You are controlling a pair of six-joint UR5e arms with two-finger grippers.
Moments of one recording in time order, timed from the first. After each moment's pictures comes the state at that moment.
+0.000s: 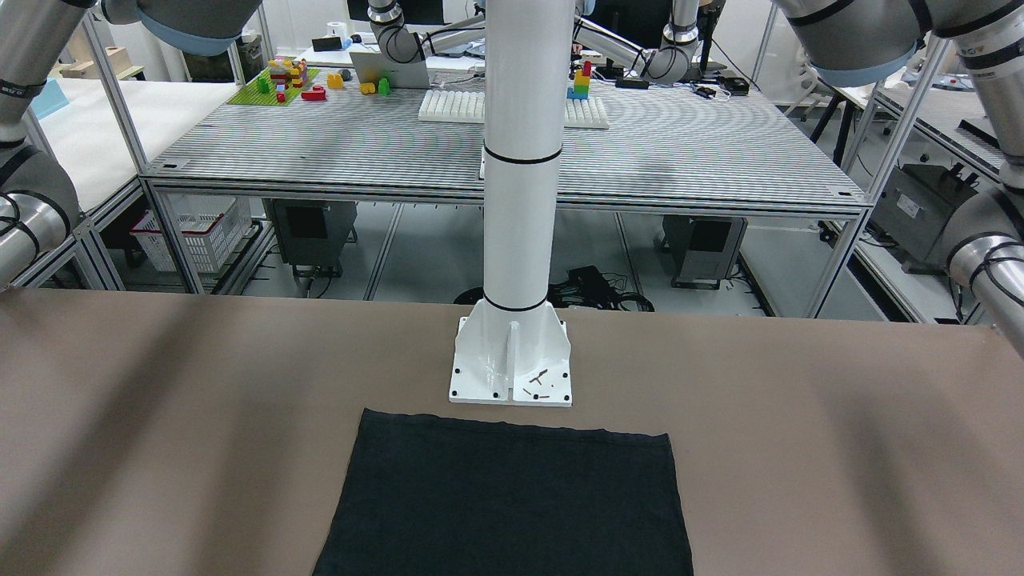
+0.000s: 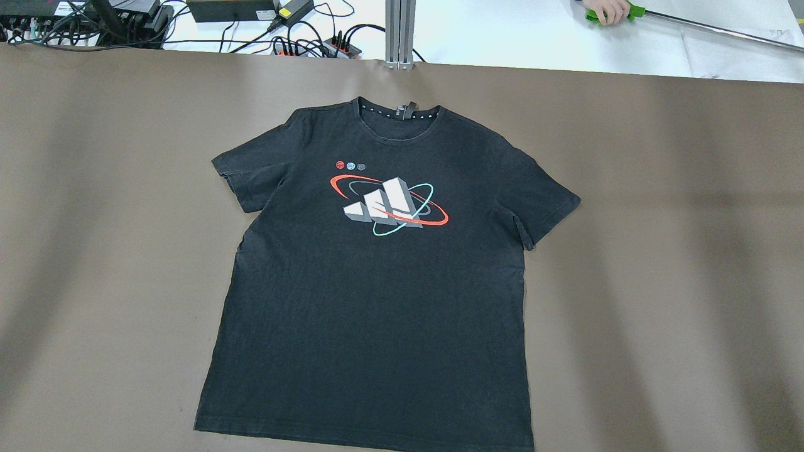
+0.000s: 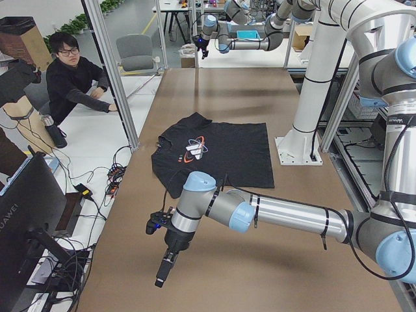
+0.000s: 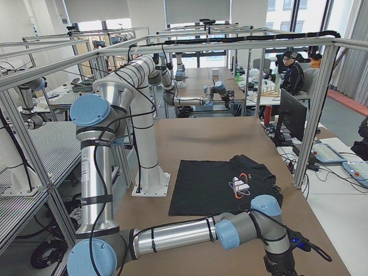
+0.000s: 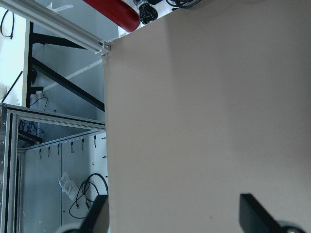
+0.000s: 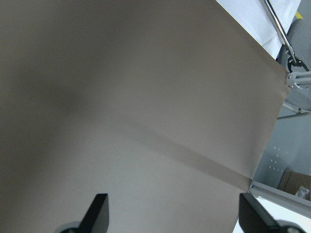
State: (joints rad) left arm -1.48 -1.69 -1.64 -1.81 -1.73 -0.13; right arm 1.53 -1.40 1.61 -1.39 1.97 -0.27
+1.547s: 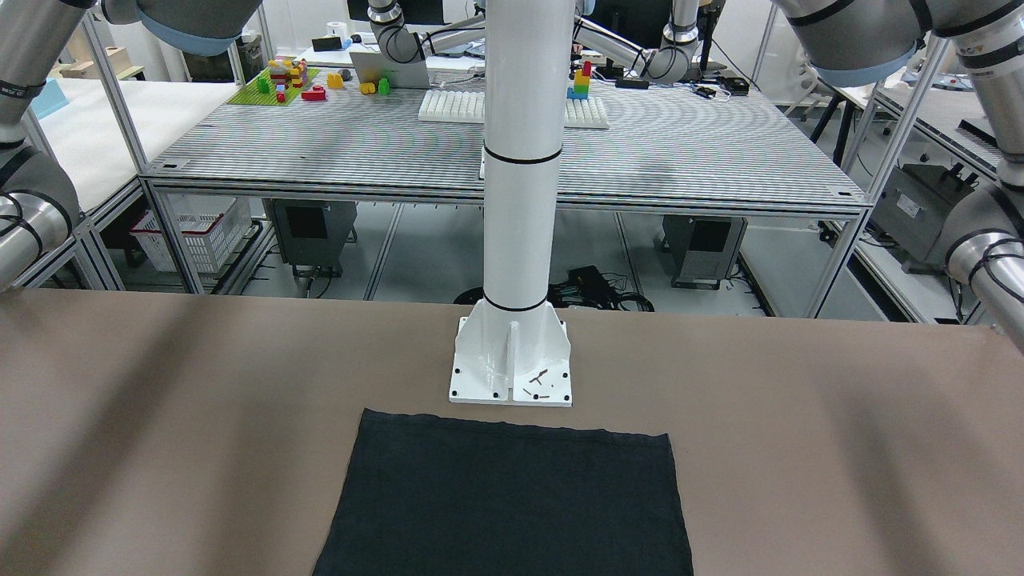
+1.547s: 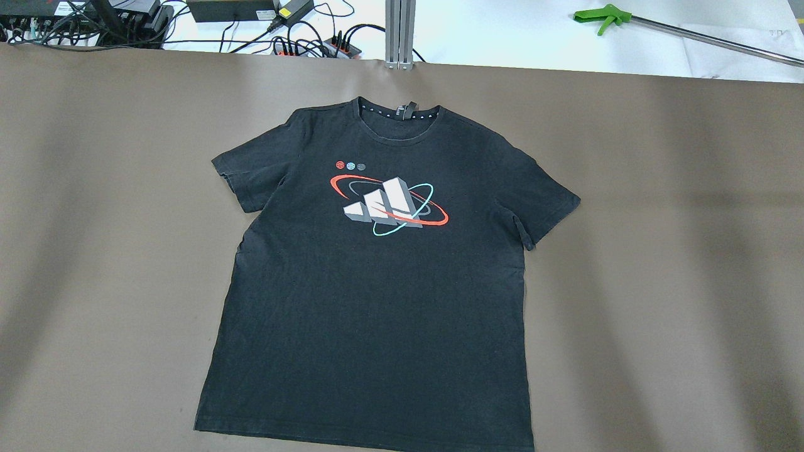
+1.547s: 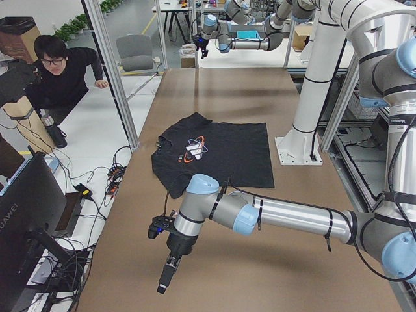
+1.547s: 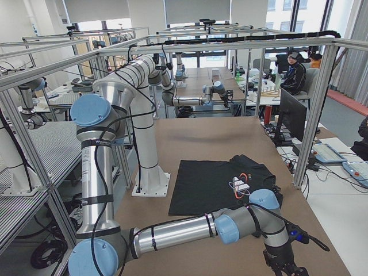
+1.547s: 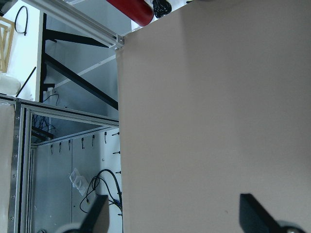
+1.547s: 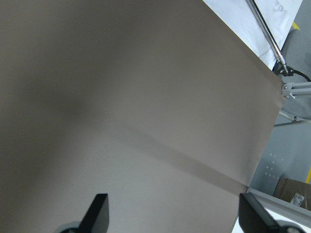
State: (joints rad) left arm -1.49 -1.67 -1.66 -1.81 -1.70 -0.12; right arm 1.52 -1.40 1.65 -1.40 1.96 -0.27
